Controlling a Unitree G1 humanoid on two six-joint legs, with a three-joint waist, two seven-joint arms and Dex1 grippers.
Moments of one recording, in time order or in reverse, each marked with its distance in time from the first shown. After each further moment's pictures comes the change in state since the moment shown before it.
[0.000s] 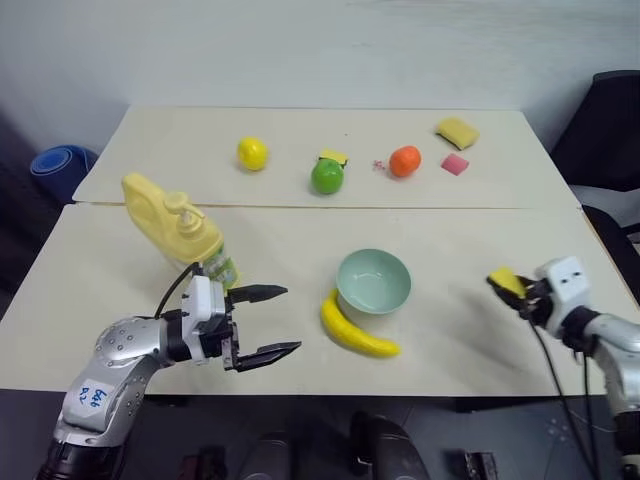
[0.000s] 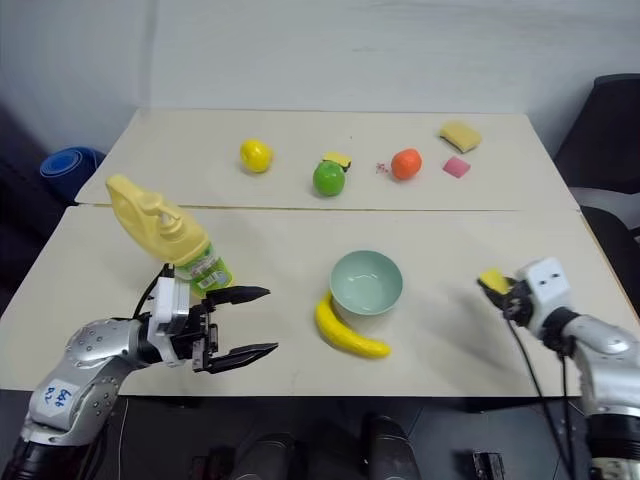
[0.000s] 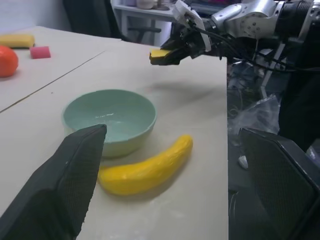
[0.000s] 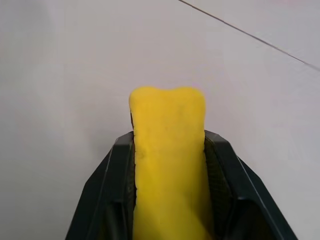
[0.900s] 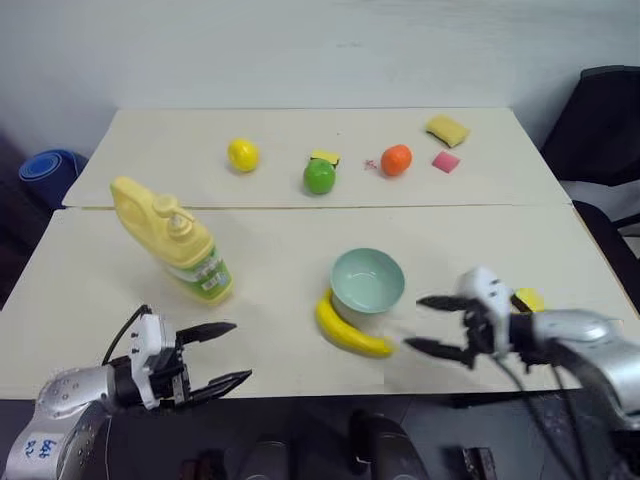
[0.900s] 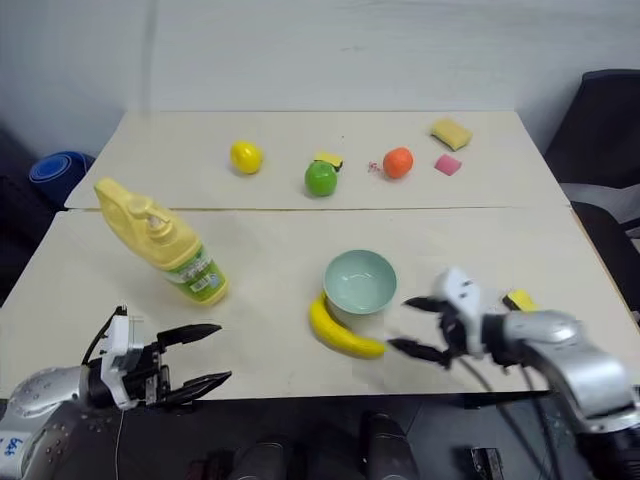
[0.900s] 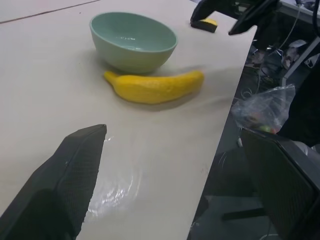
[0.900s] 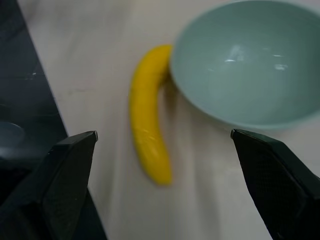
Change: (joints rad) left arm 0.369 0.070 0.216 0.071 -0.004 -0.062 -0.065; right arm 0.064 0.046 0.366 -0.870 0.298 0.622 0.128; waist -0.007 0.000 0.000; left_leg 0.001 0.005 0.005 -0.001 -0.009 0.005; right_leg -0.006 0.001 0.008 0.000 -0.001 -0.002
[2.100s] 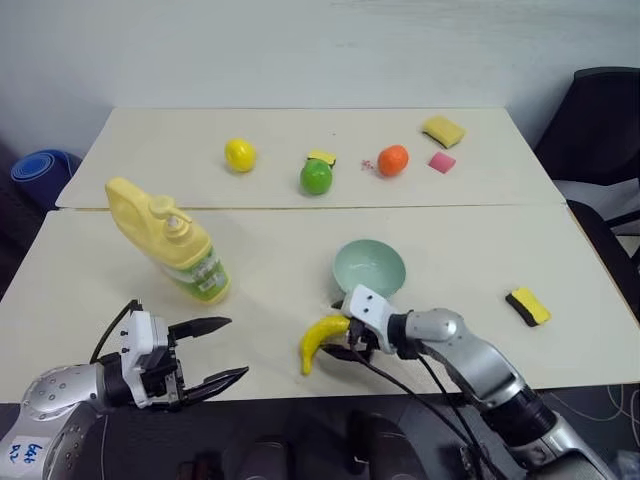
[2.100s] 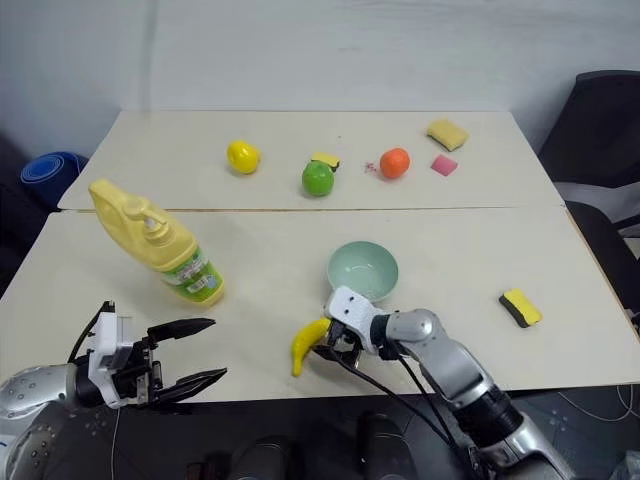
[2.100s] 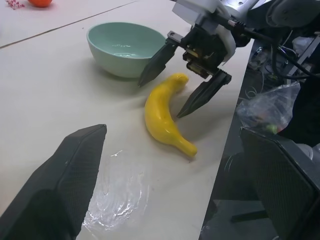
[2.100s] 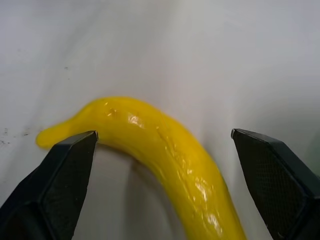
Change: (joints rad) left arm -0.027 0.022 0.044 -0.069 -0.030 0.030 0.012; right arm -0.308 0.288 0.403 0.355 -0.422 -0.227 -0.105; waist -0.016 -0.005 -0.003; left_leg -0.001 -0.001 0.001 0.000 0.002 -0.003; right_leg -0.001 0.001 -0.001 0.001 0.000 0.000
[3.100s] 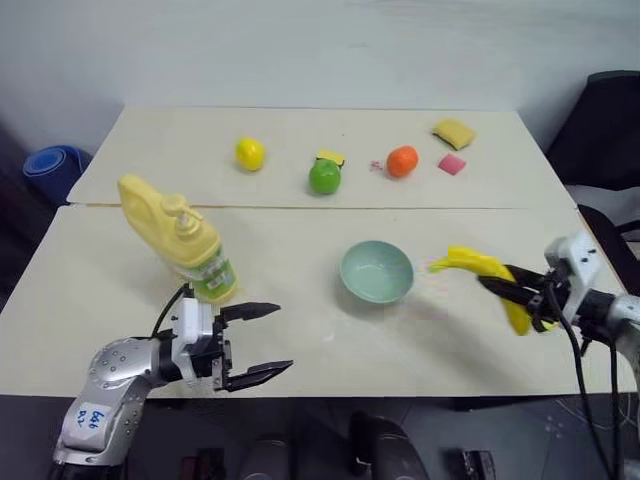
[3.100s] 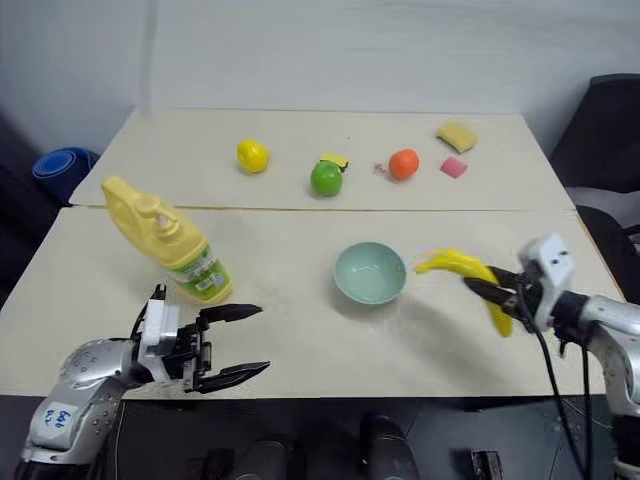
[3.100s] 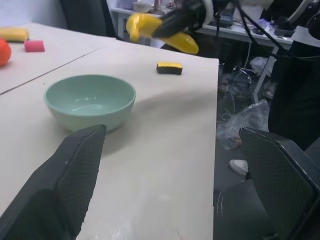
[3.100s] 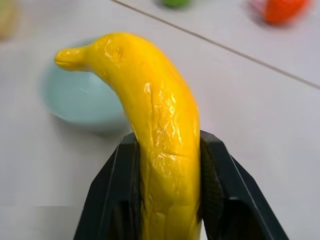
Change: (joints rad) left arm -0.243 -0.137 -0.220 0.047 0.049 -0.067 -0.039; right arm 0.278 -0.395 -0.797 0.300 0.245 -0.167 0.132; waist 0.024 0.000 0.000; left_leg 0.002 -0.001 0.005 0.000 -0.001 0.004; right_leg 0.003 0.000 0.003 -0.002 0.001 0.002
